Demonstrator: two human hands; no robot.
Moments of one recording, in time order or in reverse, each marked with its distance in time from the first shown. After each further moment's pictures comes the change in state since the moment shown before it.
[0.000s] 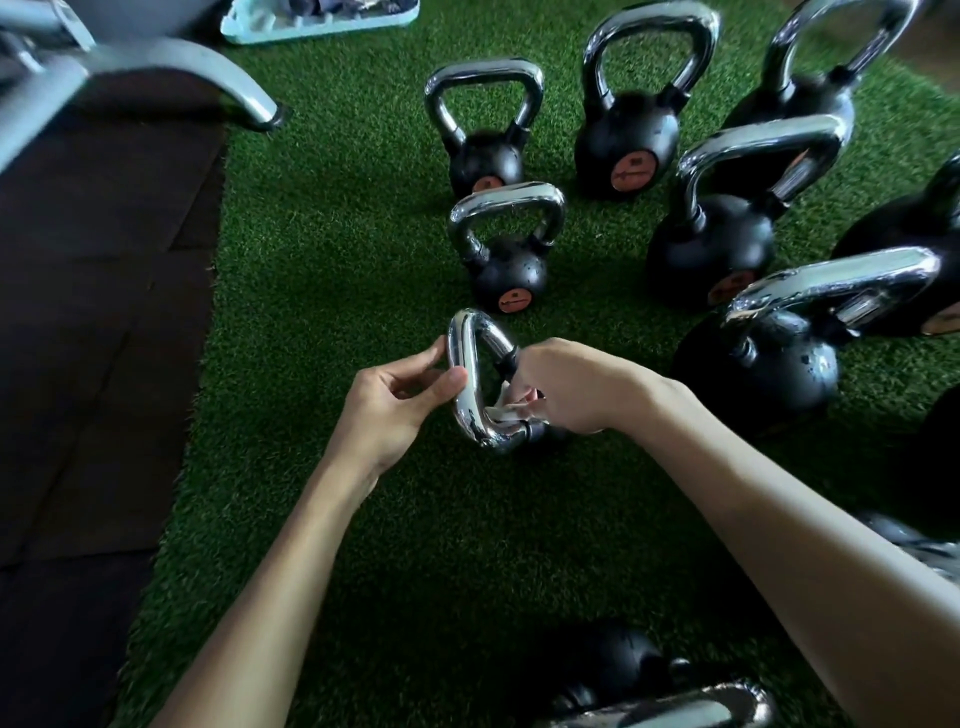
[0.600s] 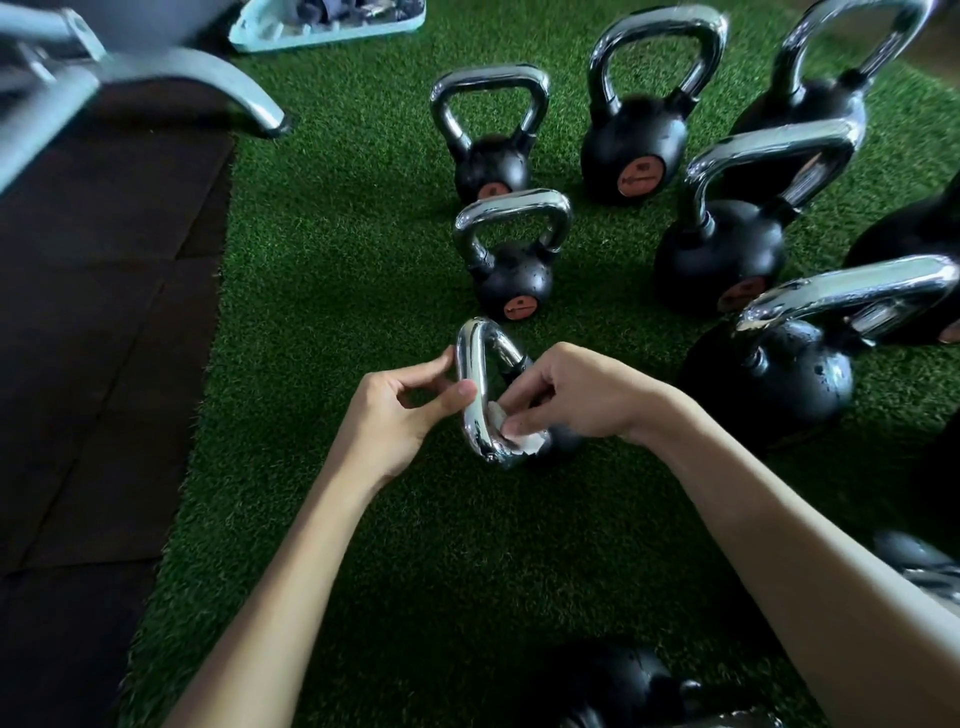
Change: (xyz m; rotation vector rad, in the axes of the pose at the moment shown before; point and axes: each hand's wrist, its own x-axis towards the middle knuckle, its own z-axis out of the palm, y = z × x) left_hand 0.000 0.006 -0.007 0.232 0.002 0.022; right_hand -0.015 -0.001 -0.002 0.723 0.011 0.061
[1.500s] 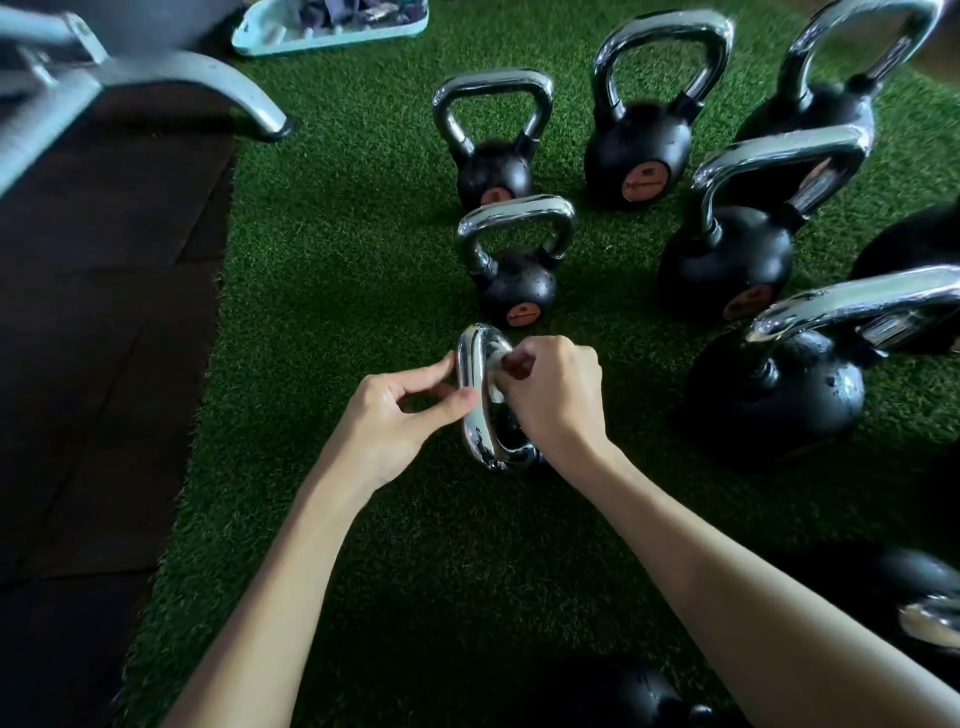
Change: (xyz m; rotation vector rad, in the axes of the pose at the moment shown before) left_hand 0.005 0.003 -0.007 0.037 -0.048 -0.062; right_hand 0.047 0.010 0.044 -0.194 0.873 0.064
